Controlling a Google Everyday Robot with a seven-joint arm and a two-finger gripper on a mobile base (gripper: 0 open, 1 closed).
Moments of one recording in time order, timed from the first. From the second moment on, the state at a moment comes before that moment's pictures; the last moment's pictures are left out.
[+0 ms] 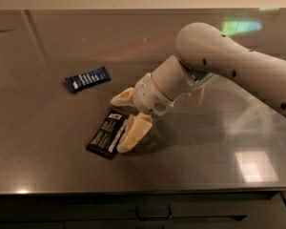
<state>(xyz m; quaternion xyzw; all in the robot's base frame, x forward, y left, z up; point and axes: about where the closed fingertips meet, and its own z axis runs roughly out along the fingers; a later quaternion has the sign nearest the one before) 0.463 0.054 0.820 -0.71 0.59 0.31 0.25</state>
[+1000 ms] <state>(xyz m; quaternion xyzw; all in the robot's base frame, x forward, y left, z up) 0.452 0.053 0.832 -0.70 0.57 0.35 0.25</state>
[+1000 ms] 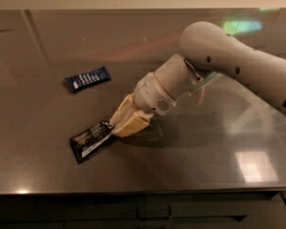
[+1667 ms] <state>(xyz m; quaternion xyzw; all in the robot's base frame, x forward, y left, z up) 0.451 0.049 0.849 -0.69 0.57 0.35 0.26</state>
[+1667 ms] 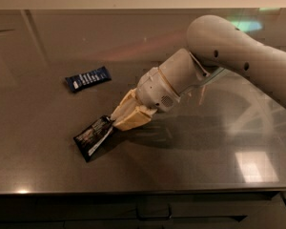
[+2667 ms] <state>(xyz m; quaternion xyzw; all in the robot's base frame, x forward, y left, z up) 0.485 0.039 0.932 -0.67 0.60 0.32 0.30</state>
